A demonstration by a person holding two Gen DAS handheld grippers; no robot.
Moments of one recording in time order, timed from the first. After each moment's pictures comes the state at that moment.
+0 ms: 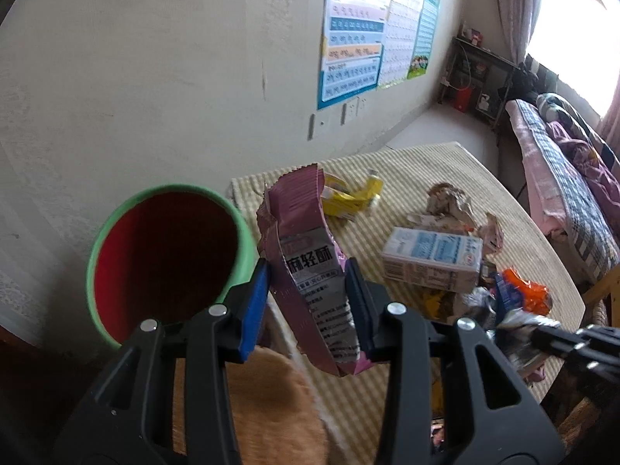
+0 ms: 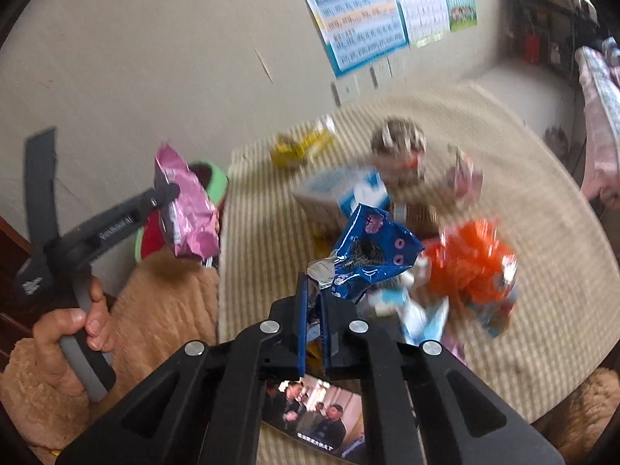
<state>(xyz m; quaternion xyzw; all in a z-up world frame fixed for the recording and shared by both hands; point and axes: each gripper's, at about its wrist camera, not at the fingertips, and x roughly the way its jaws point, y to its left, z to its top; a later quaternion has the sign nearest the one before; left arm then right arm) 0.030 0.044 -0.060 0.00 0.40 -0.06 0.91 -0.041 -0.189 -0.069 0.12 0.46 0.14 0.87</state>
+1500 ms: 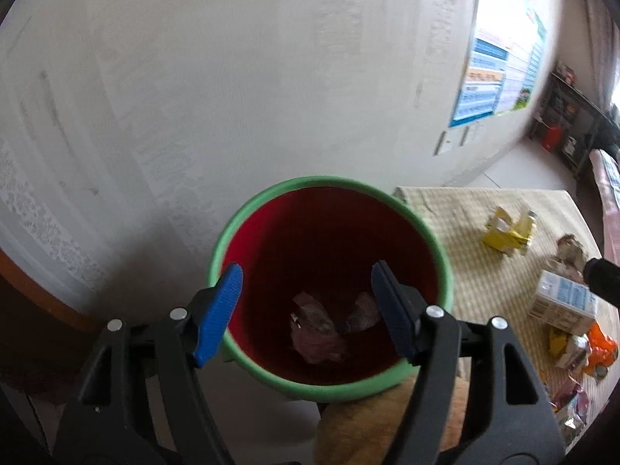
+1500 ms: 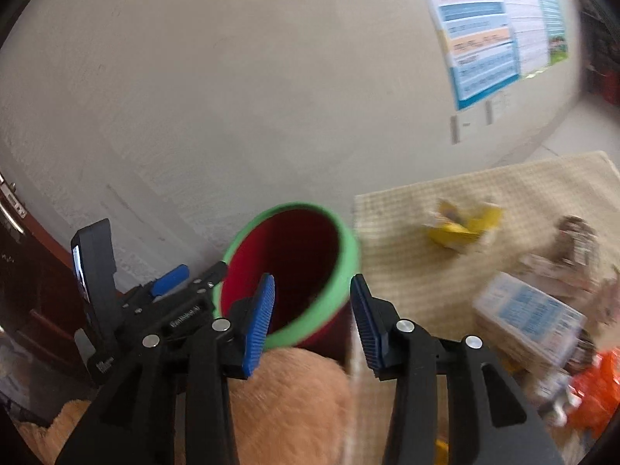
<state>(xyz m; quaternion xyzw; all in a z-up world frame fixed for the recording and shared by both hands) 0.052 0.176 -0.076 -0.03 0.40 0.10 0.91 0.061 -0.061 -0.037 0.13 0.42 0.27 0.86</state>
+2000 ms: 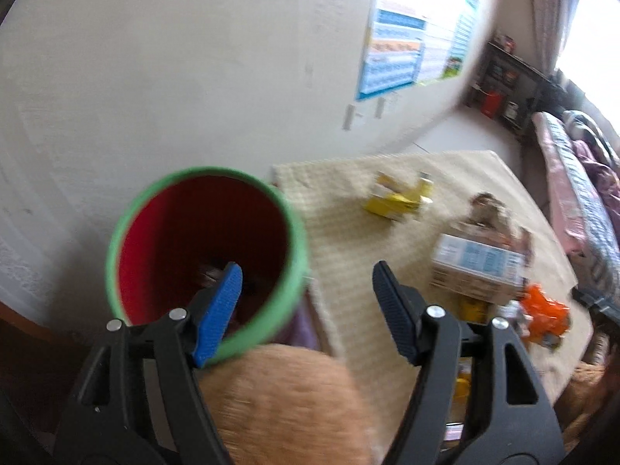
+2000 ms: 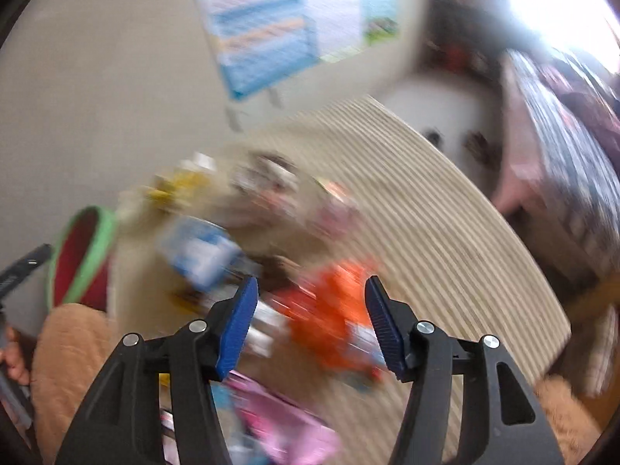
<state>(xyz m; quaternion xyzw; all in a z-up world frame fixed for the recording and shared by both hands) 0.047 0.068 -0.068 -0.03 0.43 -0.03 0.90 -0.004 -0.271 -0.097 0.10 0.47 -0.04 0.88</state>
